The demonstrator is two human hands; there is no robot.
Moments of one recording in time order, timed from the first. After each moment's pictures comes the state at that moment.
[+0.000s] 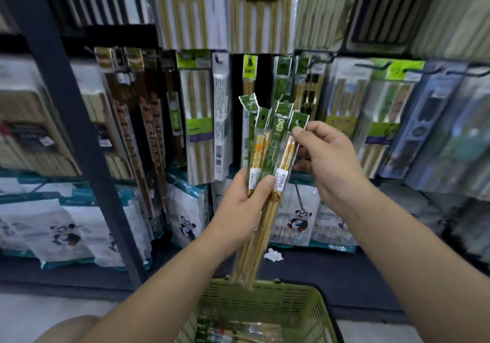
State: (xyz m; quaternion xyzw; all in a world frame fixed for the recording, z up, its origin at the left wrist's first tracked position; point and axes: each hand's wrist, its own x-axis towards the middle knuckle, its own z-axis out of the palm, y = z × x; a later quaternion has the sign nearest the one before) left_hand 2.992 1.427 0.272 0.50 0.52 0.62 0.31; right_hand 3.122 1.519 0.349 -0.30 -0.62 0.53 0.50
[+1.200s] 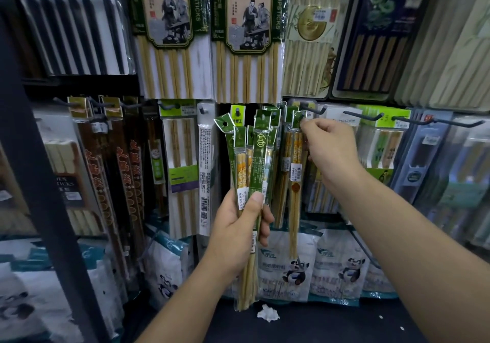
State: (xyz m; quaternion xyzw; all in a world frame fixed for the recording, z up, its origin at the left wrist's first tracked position) left_hand 2.979 1.483 0.301 0.48 0.41 0.70 0.33; right_hand 3.096 1.605 0.415 -0.36 -0.65 0.35 0.57
